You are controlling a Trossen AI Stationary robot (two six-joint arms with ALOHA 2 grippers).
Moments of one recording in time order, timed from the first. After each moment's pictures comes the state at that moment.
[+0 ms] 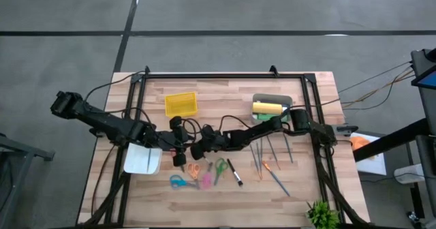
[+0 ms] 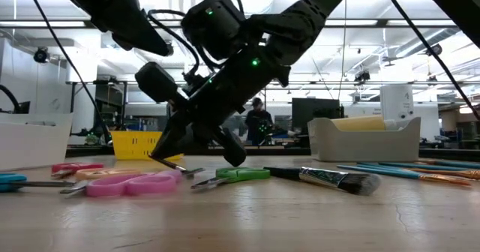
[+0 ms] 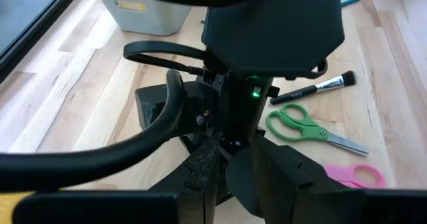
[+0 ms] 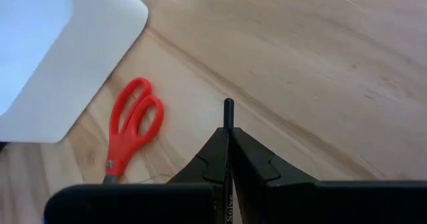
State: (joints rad) left arm -0.31 1.18 0.74 -0.29 -0.39 -0.26; right arm 0.09 2.30 1.48 0.13 0.26 1.01
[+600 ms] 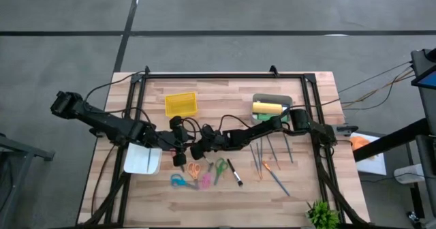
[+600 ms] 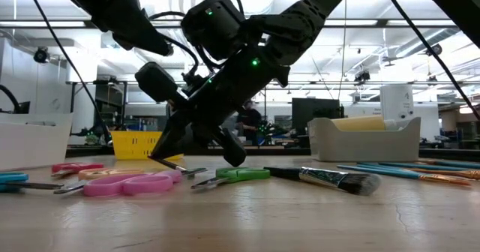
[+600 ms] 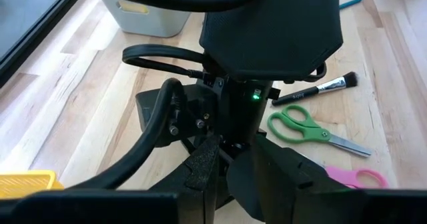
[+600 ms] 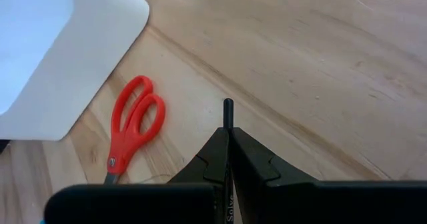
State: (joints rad) left arm -0.31 1.18 0.74 -0.29 -0.40 -0.26; right arm 0.09 2.31 1.49 0.13 0.23 1.02
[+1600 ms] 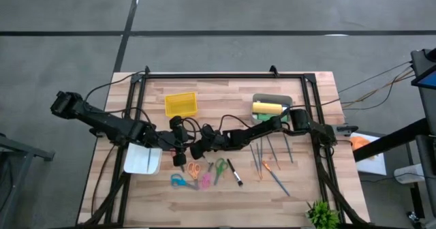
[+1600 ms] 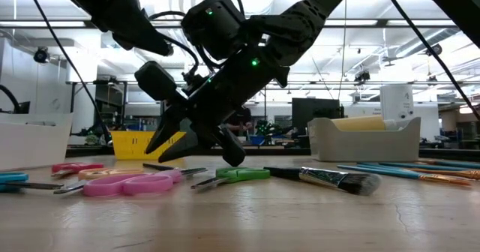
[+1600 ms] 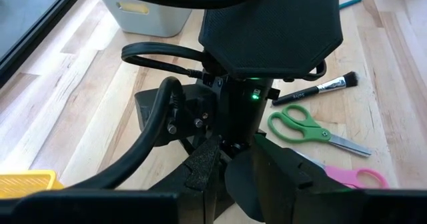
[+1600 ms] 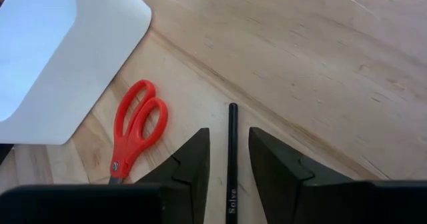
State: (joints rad) left arm -0.31 1.18 0.75 -0.29 -0.40 -0.26; right arm 0.09 2.31 1.48 0.15 0.23 1.02
